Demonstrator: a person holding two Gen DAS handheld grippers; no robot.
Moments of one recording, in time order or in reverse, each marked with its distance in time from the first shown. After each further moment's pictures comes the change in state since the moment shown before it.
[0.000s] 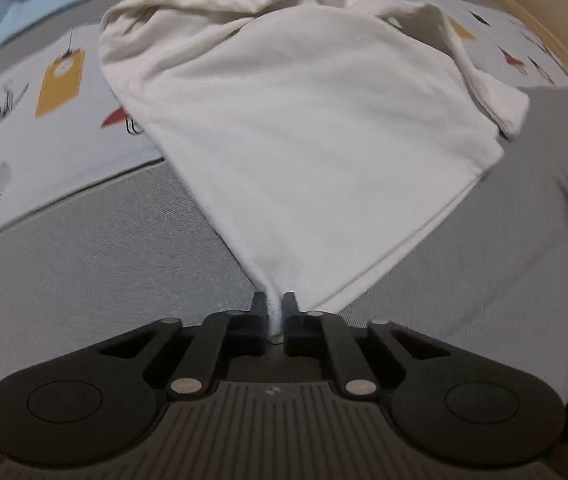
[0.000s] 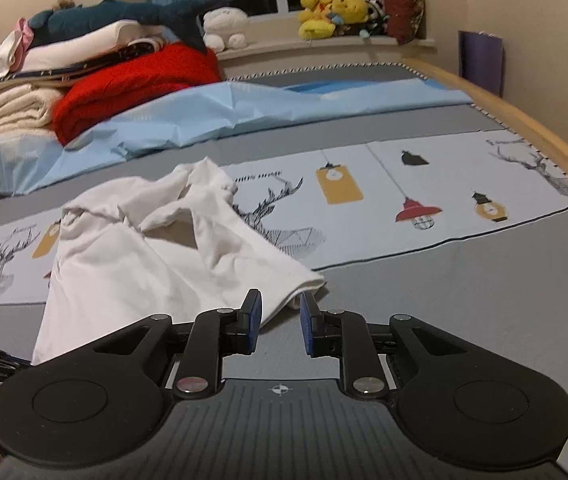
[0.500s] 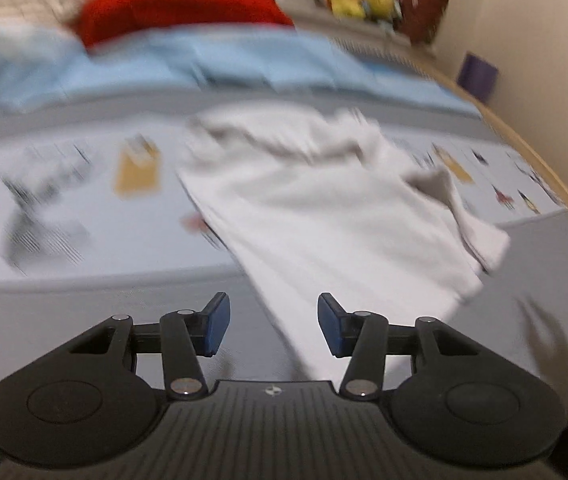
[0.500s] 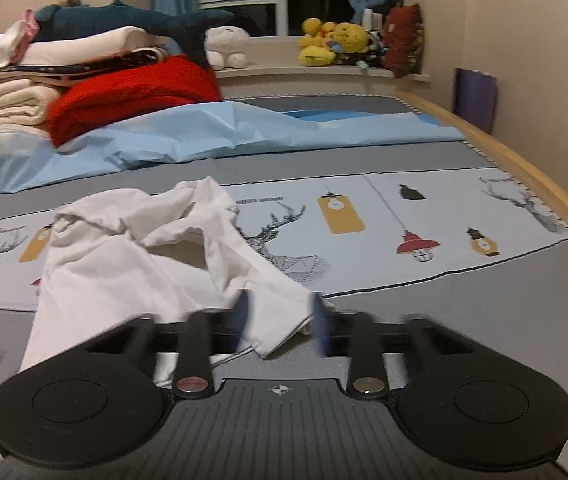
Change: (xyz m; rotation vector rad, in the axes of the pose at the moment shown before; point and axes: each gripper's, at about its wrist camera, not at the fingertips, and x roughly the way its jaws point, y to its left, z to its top) left arm -0.065 0.035 -0.013 -0.197 -0.313 -0.055; right arm -0.006 0.038 0.001 -0.062 -0.086 -0.065
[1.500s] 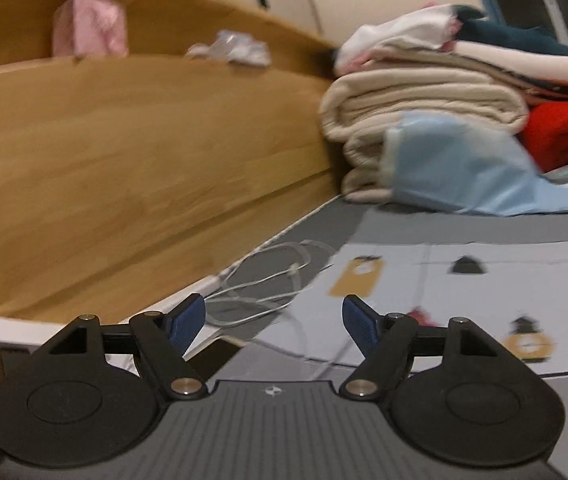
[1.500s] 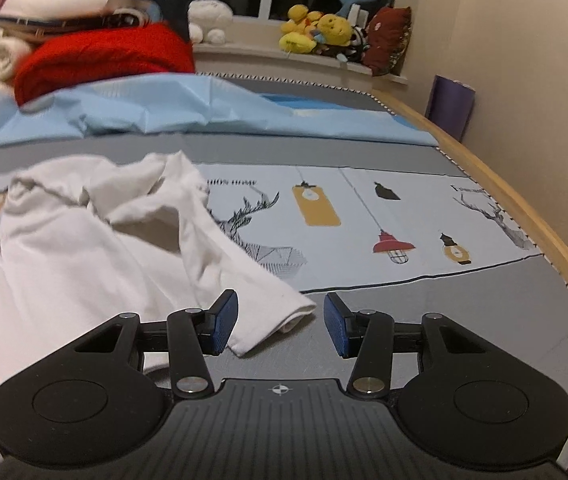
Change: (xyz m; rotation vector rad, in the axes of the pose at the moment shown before) left arm -0.172 0.511 -0.073 -0.160 -0.541 0.946; right arm 0.040 0.049 0.003 -0.109 0.052 -0.198
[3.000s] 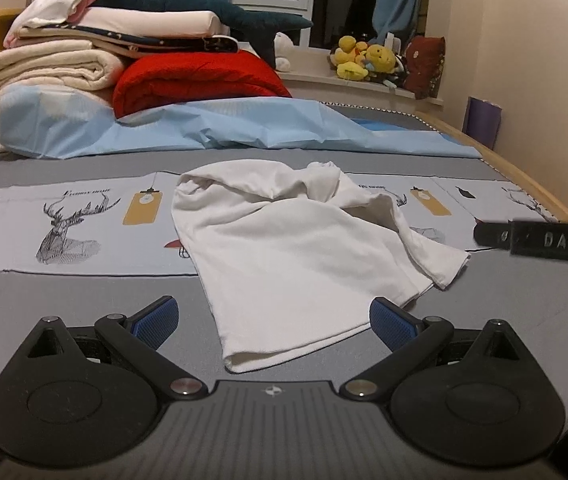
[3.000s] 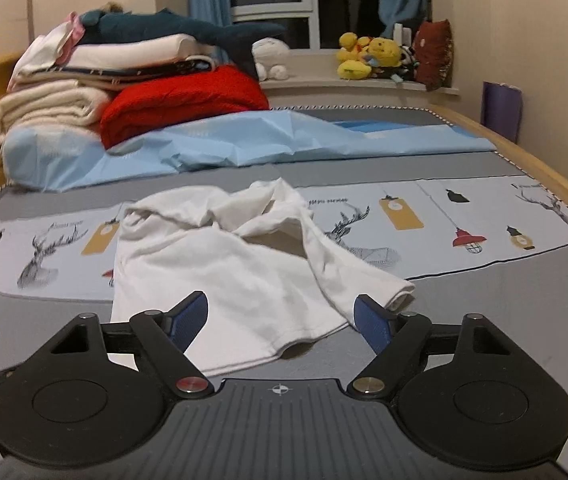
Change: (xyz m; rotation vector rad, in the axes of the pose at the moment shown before) left arm -0.462 -0.436 0.046 0.081 0.253 -0.792; right arm -0.096 0.029 -0.025 0.119 -0.111 0.244
